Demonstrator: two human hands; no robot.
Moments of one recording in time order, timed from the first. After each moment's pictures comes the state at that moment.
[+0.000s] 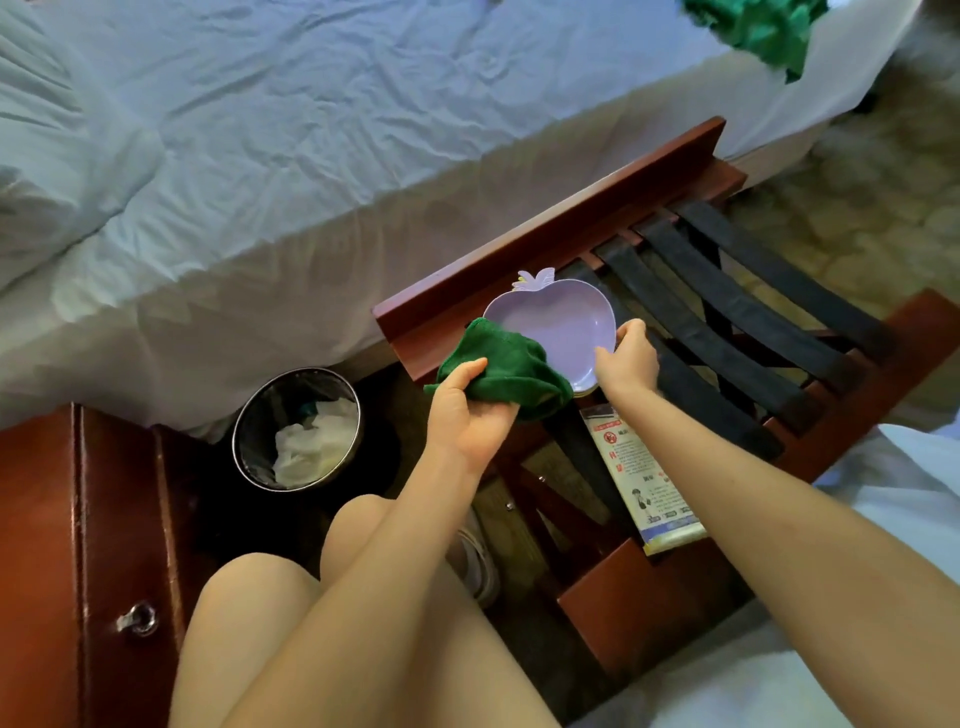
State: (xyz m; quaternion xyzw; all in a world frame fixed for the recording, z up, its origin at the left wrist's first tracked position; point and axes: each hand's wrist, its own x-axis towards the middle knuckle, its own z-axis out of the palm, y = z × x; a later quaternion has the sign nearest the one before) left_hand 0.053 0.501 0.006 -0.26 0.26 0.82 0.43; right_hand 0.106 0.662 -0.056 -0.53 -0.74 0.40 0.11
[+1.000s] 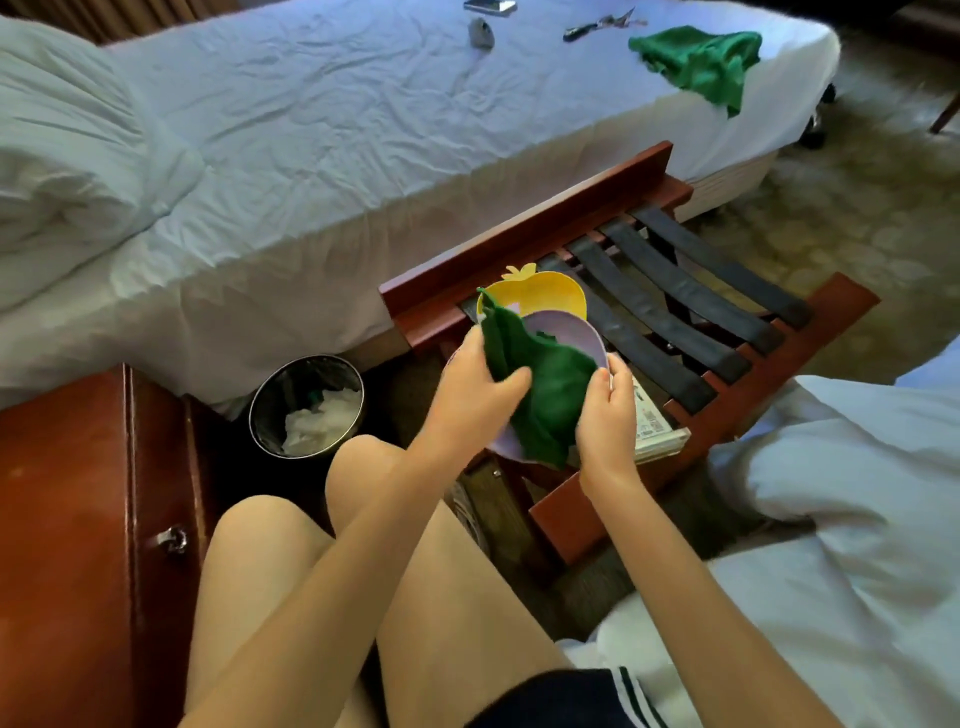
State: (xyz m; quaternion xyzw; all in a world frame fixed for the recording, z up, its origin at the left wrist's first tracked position) left_hand 0.152 0.442 0.084 0.24 0.79 0.52 0.24; right_hand 0.230 0.532 0.031 -0.44 -0.56 0.64 0.28
